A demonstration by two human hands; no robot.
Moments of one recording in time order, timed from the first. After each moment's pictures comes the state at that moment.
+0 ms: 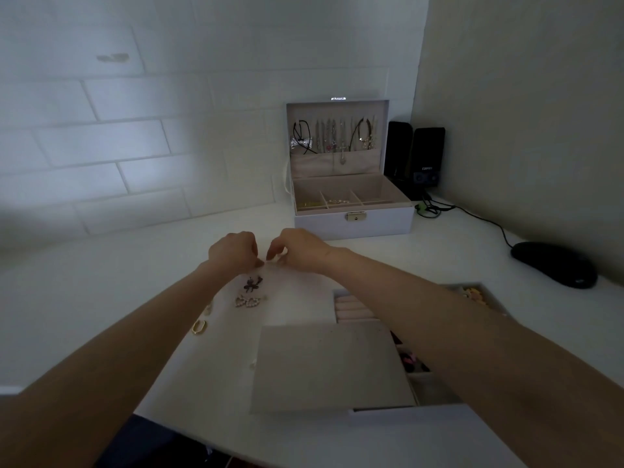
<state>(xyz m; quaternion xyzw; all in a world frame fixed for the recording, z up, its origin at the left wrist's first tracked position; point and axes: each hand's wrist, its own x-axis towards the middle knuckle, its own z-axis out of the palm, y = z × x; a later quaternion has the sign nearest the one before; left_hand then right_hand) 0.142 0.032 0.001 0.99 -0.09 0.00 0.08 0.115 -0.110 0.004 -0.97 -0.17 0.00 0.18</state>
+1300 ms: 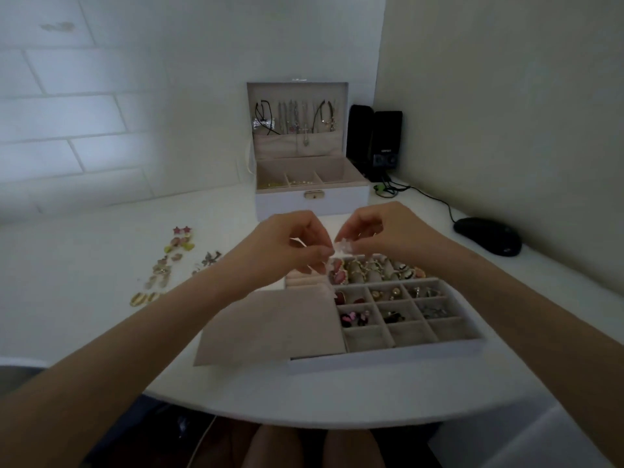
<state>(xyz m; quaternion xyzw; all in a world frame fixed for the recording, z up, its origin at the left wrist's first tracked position) -0.026 -0.049 0.052 0.82 -0.33 -0.08 0.45 -0.054 -0.241 0.050 -0.91 -0.06 -0.06 0.41</state>
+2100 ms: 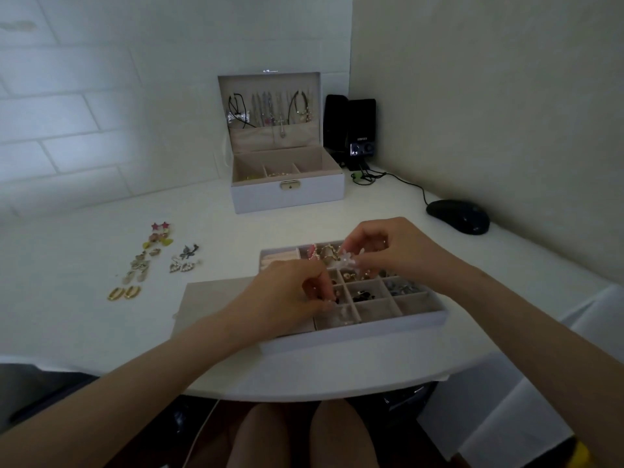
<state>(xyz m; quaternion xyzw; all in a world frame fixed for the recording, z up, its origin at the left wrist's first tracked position) -0.070 -0.071 0.012 0.86 -0.41 -0.03 0.29 -0.103 -0.267 0.027 -0.89 -0.06 -0.05 0.46</state>
